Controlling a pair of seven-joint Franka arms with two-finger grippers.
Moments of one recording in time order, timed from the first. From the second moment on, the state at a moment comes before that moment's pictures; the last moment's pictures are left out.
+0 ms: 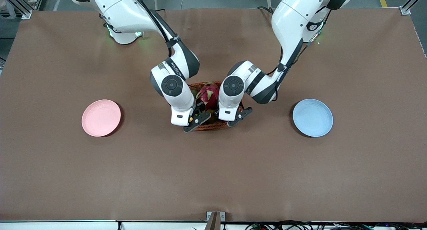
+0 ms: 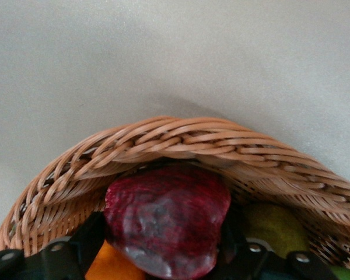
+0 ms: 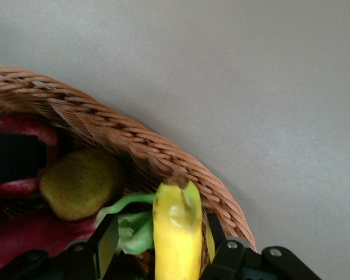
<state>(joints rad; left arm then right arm) -0.61 0.73 -0.17 -1.56 0.00 2.24 -1.36 0.63 0.64 0.02 -1.61 0.09 2.31 -0.03</state>
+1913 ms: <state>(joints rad) -0.12 0.48 -0.15 -1.64 0.10 1.87 -0.94 0.63 0.64 -0.01 -1.55 0.00 2.26 -0.07</state>
